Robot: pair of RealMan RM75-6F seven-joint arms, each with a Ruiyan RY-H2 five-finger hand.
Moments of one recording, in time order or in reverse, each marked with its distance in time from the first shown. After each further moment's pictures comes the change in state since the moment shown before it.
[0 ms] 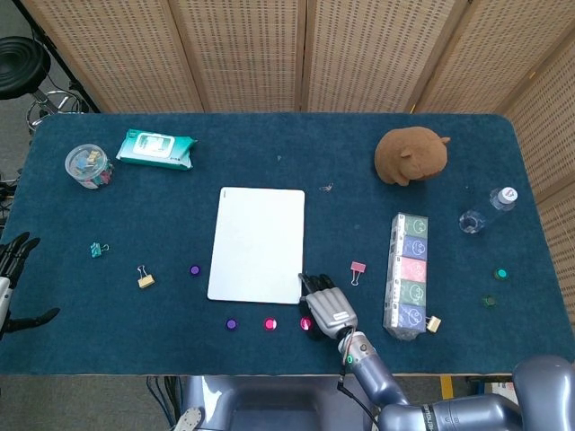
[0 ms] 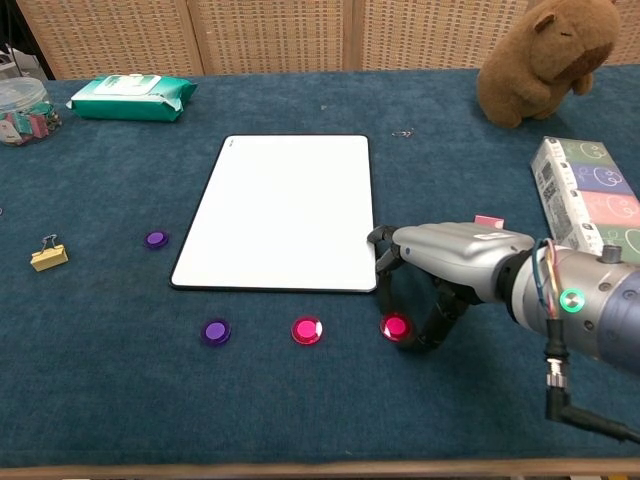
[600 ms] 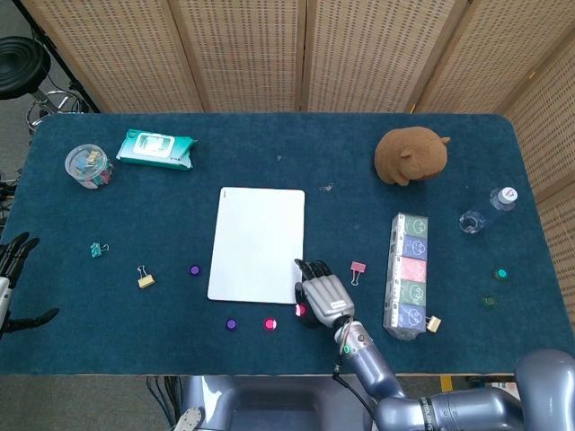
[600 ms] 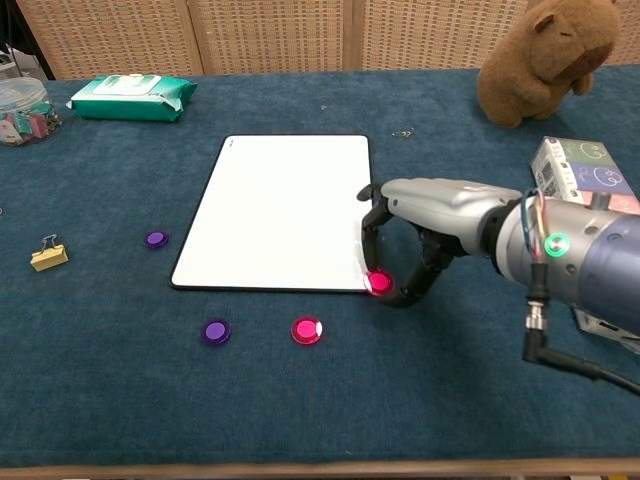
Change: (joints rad) left arm 0.000 0.002 0.001 0.000 -0.001 -0.004 -0.005; right arm 0.048 0.015 0.078 -0.024 0.023 0.020 0.022
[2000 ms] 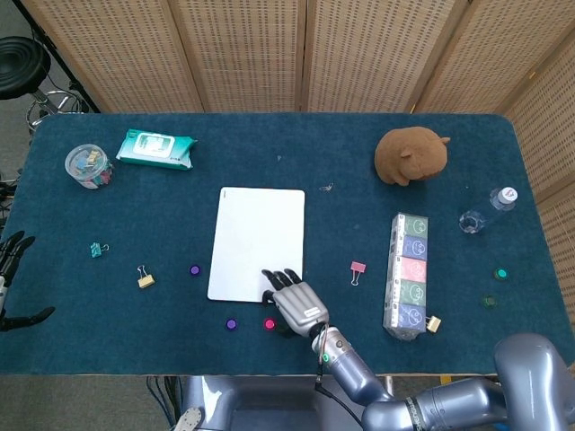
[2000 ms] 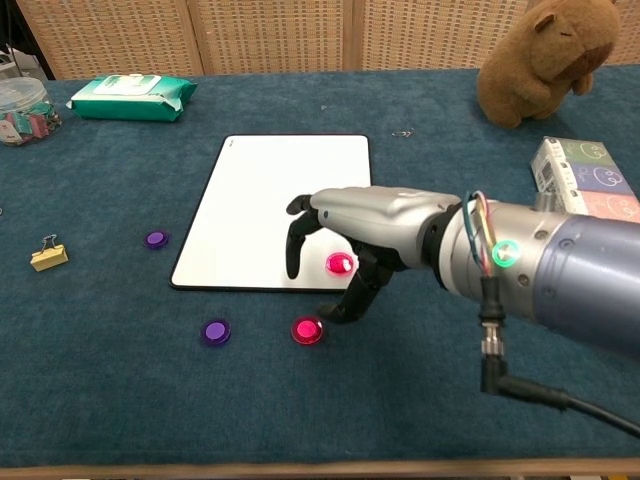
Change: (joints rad) left arm -0.001 0.010 -0.003 0.015 -0.005 -0.003 -0.016; right arm 0.113 -0.027 -0.039 -0.067 -0.007 -0.015 0.041
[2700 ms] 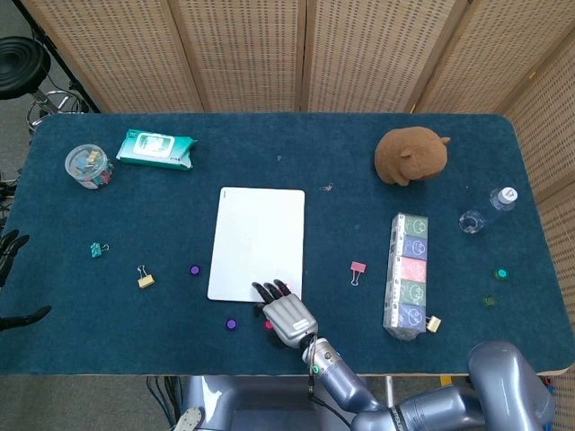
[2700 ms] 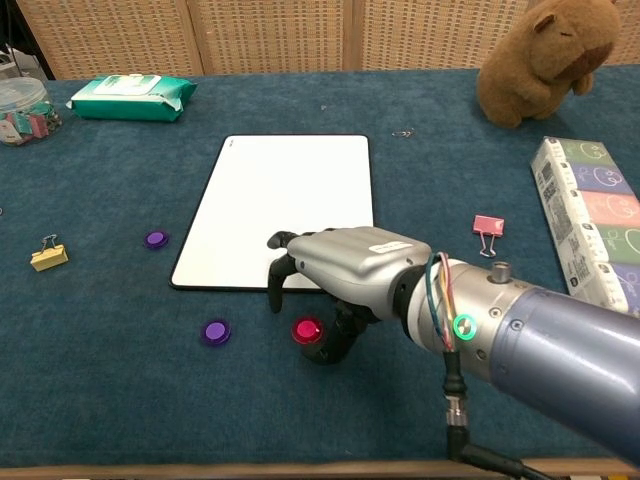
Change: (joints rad) left arm 0.004 0.013 0.000 0.013 0.008 0.004 -0.051; right arm -0.015 -0.133 -0.065 0.150 -0.106 0.014 -0.012
